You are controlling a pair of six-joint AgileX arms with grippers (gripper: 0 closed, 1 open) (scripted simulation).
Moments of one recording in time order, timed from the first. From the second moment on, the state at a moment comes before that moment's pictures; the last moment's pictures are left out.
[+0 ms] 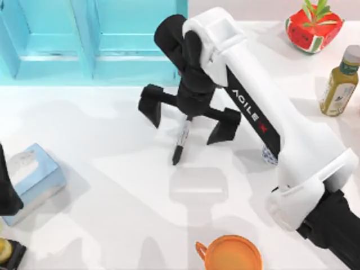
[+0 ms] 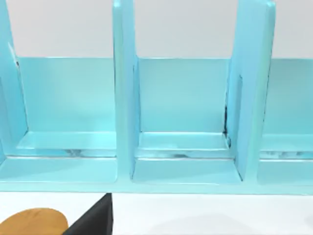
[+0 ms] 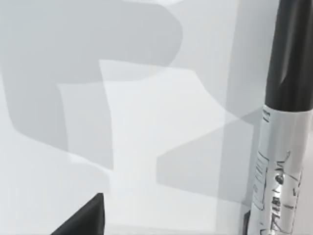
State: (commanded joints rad) left arm 0.00 0.00 0.00 0.00 0.00 0.00; right arm 0.62 3.28 3.57 -1.75 -0.08 0.92
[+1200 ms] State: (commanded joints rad) left arm 0.00 0.00 0.00 0.00 0.00 0.00; right arm 0.62 3.31 3.60 -1.73 -0.08 0.92
